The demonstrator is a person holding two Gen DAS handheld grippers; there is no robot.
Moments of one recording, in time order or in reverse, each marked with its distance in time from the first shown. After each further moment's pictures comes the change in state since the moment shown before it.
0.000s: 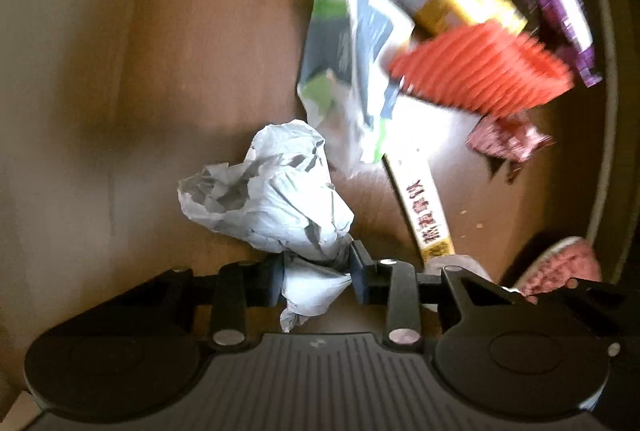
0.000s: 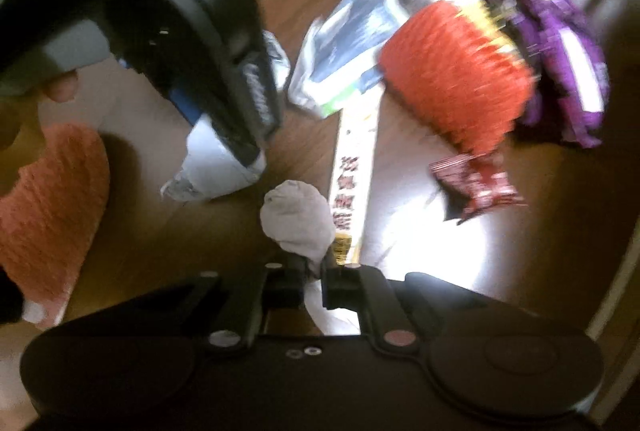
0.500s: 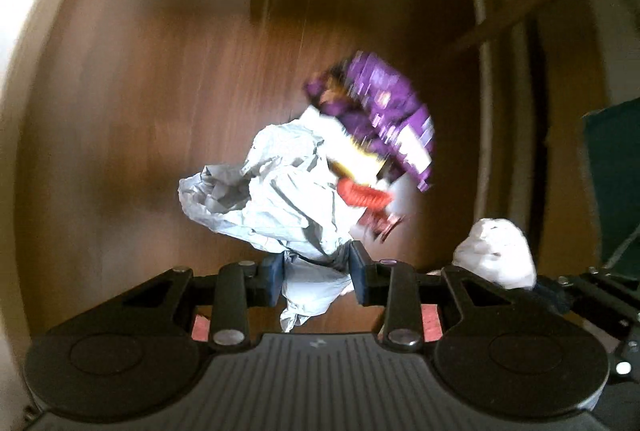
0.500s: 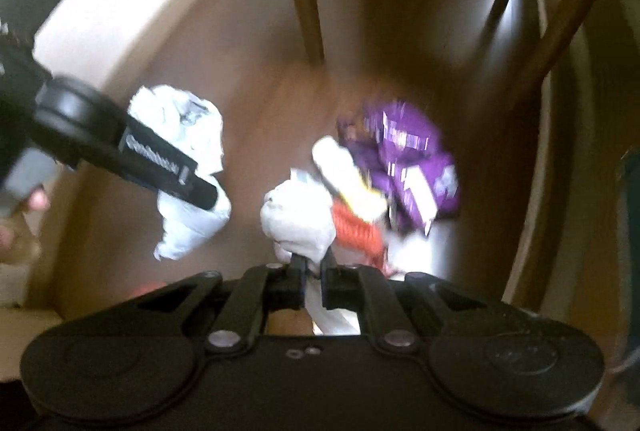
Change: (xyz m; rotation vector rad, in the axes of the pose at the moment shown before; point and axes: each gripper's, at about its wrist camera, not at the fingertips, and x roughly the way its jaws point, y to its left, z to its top) left arm -0.250 -0.015 0.014 0.014 -0.196 -0.079; right arm -0.240 -0.047 0.072 0.281 -0.209 -0.004
